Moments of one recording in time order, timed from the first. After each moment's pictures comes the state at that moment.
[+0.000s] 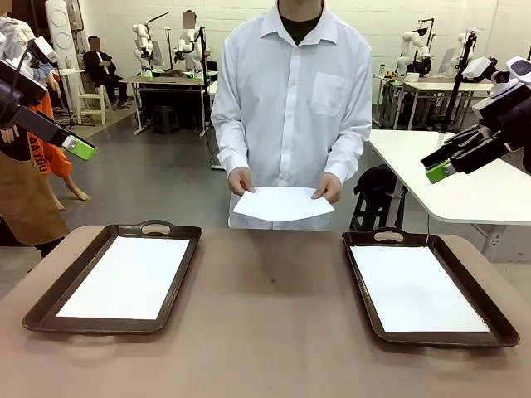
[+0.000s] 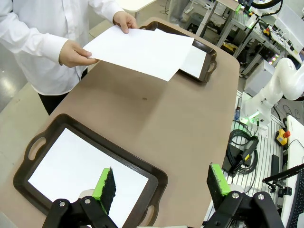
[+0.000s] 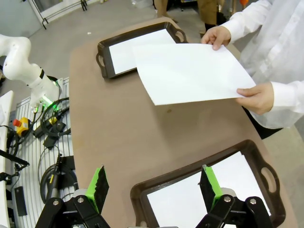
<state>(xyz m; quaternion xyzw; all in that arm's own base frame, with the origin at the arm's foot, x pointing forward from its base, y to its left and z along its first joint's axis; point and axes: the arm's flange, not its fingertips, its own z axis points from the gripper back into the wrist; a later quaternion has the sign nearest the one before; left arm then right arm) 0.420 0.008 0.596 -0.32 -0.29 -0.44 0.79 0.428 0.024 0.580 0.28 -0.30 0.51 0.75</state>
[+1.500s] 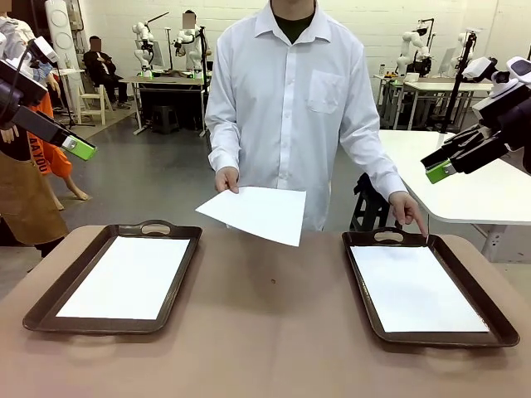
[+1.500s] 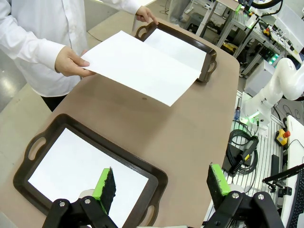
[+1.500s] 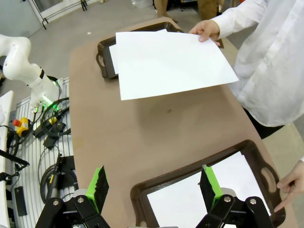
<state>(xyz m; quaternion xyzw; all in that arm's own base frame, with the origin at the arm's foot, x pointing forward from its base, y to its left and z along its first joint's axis) 0.420 0.008 0.596 -0.32 -0.29 -0.44 0.79 0.428 0.024 0.580 0.28 -0.30 0.51 0.75</state>
